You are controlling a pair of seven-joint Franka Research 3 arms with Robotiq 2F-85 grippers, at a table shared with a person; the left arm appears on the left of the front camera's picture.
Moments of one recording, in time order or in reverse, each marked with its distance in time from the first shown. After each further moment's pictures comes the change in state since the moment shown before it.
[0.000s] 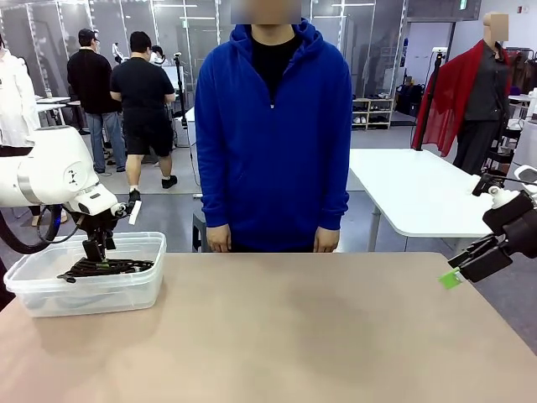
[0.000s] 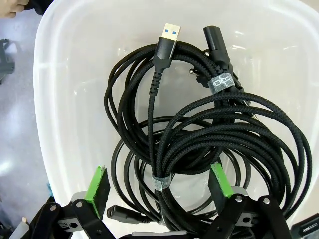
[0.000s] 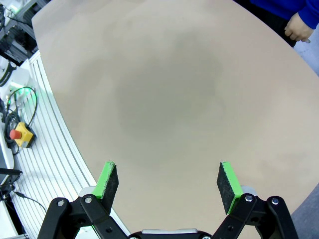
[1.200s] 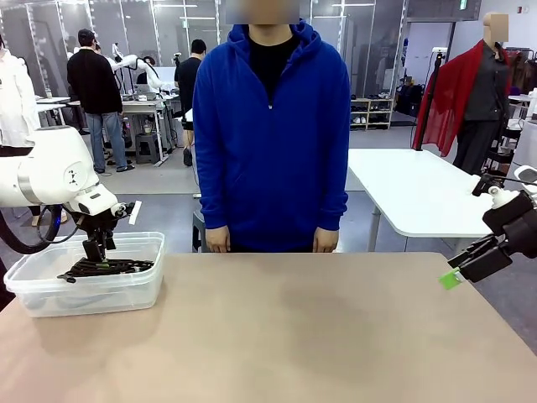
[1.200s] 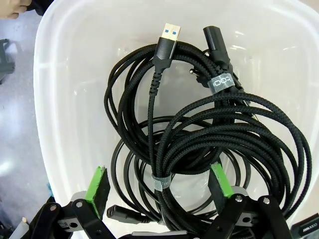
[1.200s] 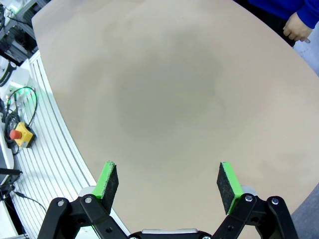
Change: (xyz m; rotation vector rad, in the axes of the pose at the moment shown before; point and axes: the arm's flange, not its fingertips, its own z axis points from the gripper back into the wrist) left arm 0.000 0.000 0.000 0.000 0.000 0.000; right arm 0.000 0.000 0.000 0.000 0.000 0.000
